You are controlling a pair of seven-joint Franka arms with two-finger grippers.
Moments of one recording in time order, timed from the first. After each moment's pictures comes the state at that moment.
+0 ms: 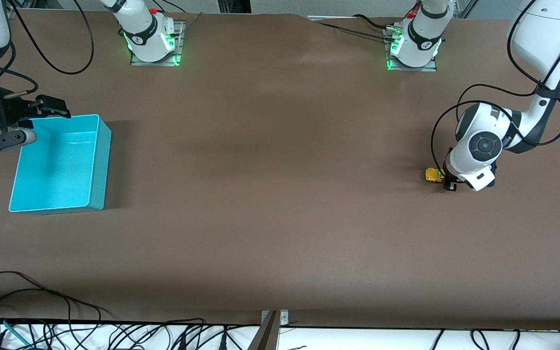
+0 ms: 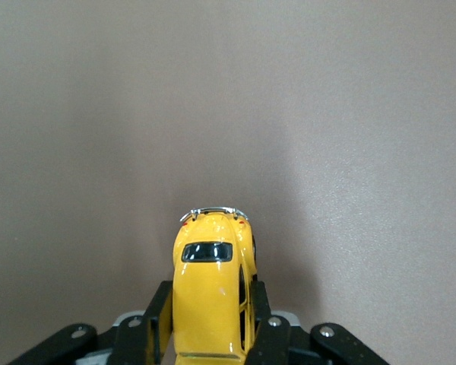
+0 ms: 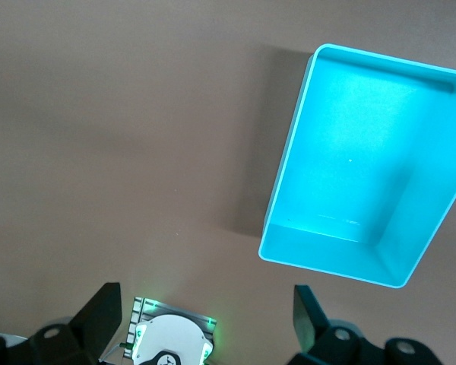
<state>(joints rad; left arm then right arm) 0.31 0.44 -0.29 -2.16 0.51 2.40 -1.79 0.04 0.14 -0.07 -1.55 0.01 1.41 -0.32</state>
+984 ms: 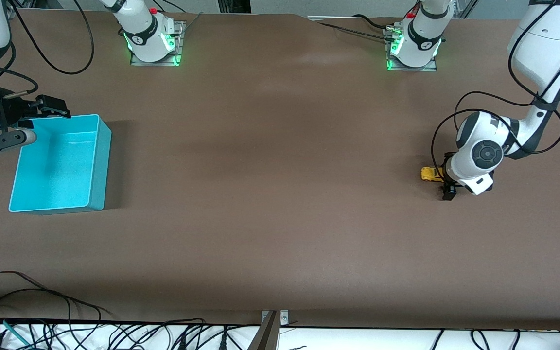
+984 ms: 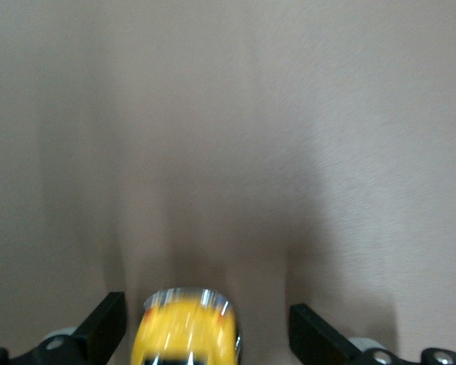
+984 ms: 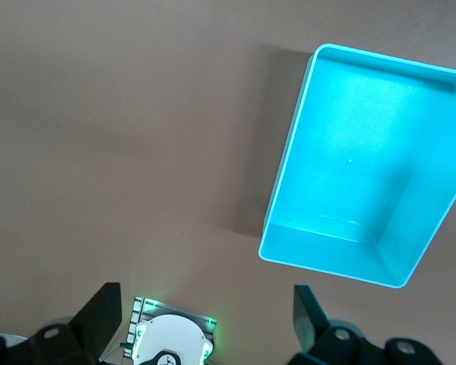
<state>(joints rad) 0.34 0.53 -0.27 -2.11 0.50 2.44 -1.79 0.04 0.14 -0.07 -1.55 0.01 1.41 -0.32</state>
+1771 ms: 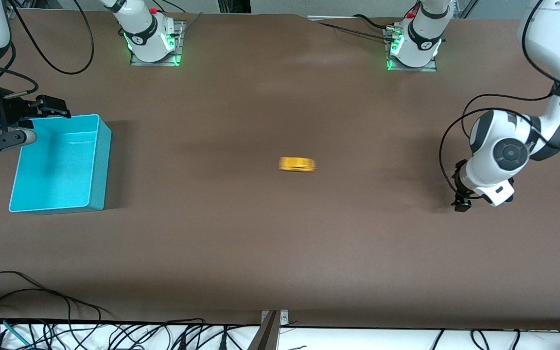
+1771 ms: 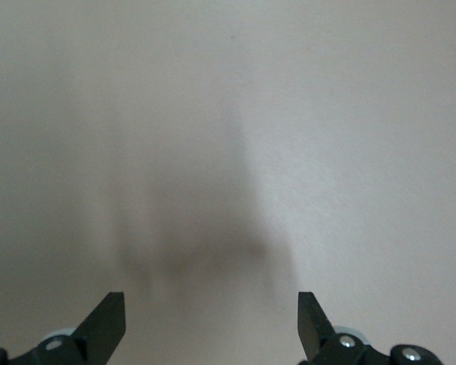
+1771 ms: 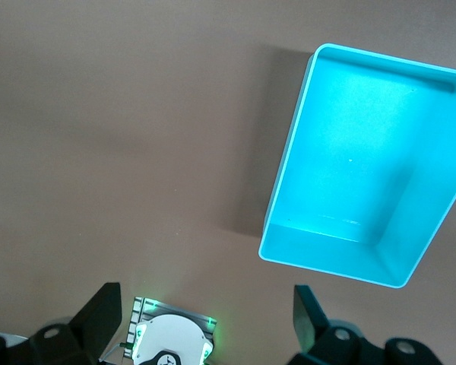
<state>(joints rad) 0.34 0.42 -0.33 -1.99 0.34 2.34 -1.56 0.04 0.15 -0.07 -1.55 0.01 1.41 -0.32</state>
